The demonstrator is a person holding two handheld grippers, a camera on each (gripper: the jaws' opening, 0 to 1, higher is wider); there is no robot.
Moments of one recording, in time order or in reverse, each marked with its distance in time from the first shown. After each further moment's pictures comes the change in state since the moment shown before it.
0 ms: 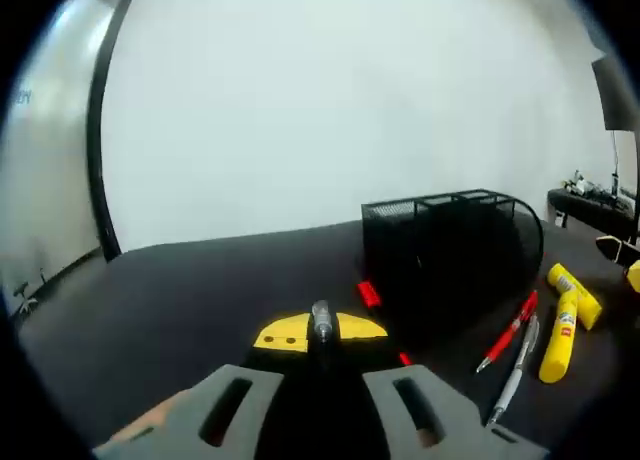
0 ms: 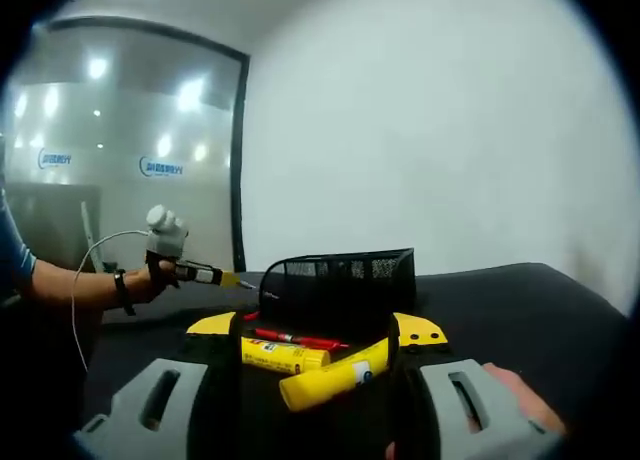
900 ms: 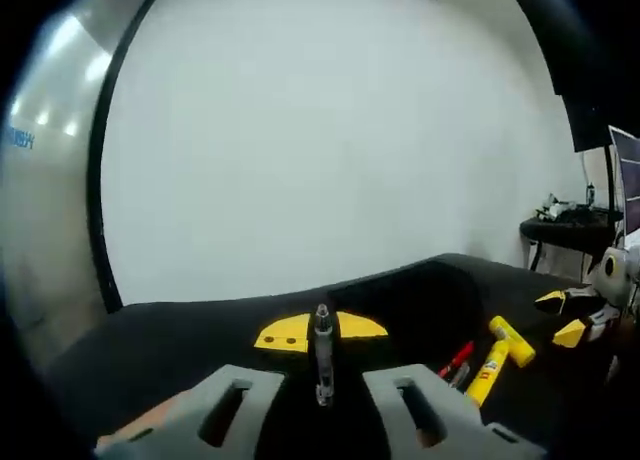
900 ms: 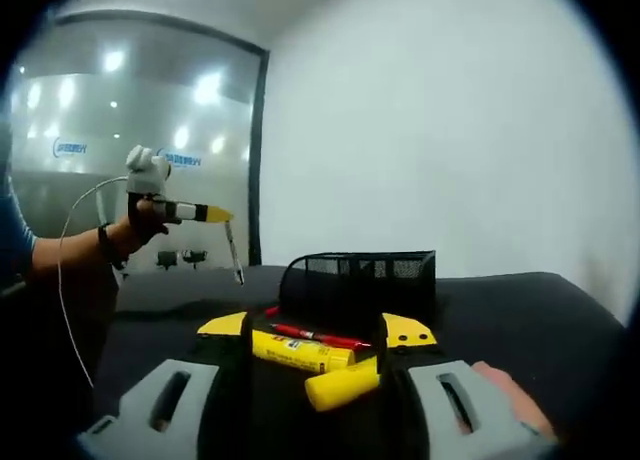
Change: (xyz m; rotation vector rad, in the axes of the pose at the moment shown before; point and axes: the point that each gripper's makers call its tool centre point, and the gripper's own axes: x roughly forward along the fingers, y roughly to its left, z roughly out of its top) left arm -0.081 -0.027 0.089 0.035 -0.192 -0.098; right arm 0.001 0.035 -0.002 -0.072 0.034 0.100
